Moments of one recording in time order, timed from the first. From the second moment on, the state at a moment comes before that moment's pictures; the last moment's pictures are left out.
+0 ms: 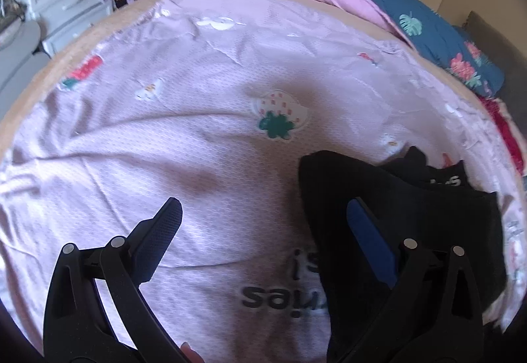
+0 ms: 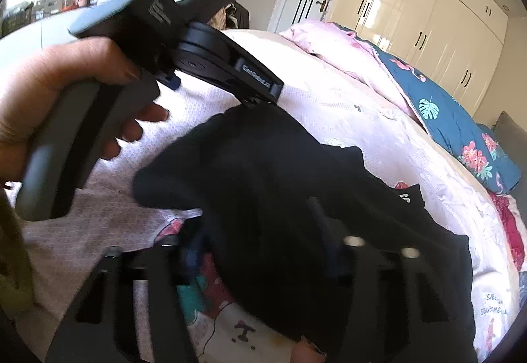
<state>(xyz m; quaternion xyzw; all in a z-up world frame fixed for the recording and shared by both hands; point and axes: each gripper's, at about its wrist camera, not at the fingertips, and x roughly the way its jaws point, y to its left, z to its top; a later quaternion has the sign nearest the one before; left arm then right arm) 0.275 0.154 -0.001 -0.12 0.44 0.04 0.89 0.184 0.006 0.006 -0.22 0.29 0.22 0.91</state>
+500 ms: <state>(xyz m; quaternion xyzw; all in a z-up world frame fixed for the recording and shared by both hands) 0.280 0.134 -0.015 -0.17 0.46 -0.03 0.87 0.162 -0.009 0.016 -0.18 0.27 0.23 0.92</state>
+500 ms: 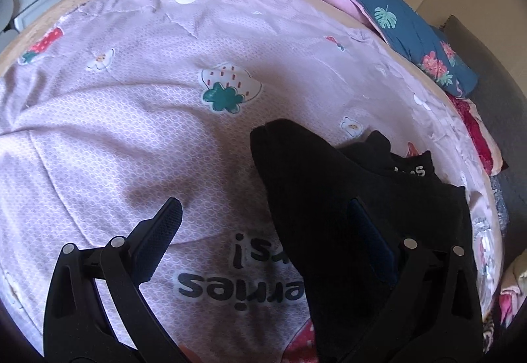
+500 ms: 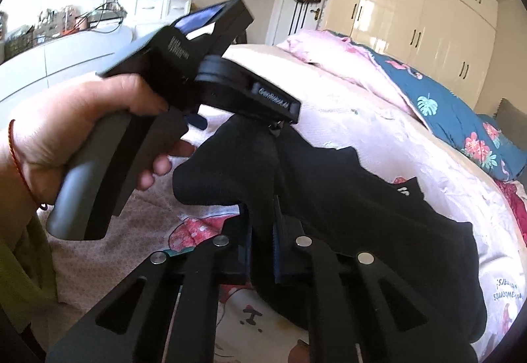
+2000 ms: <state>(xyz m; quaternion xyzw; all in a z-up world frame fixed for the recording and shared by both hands) 0.273 -0.117 0.071 -0.07 0.44 -0.17 0.88 0.132 -0.220 0.054 0.12 0.28 0.10 0.95</state>
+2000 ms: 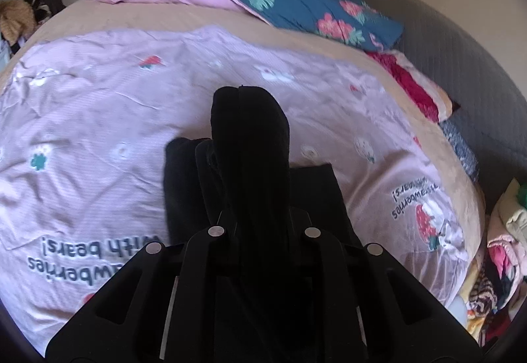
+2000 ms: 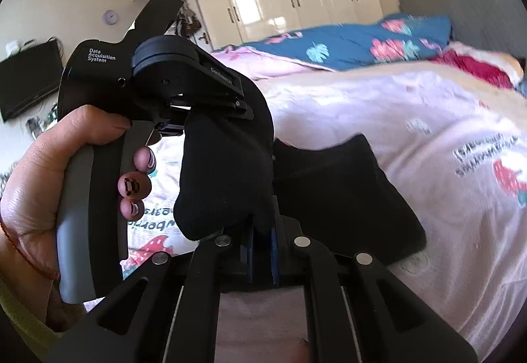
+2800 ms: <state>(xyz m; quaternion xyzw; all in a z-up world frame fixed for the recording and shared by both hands) 0.324 -0.208 0.008 -0.07 0.54 -0.21 0.82 0.156 -0.326 -0.026 0.39 0.41 0.11 0.82</state>
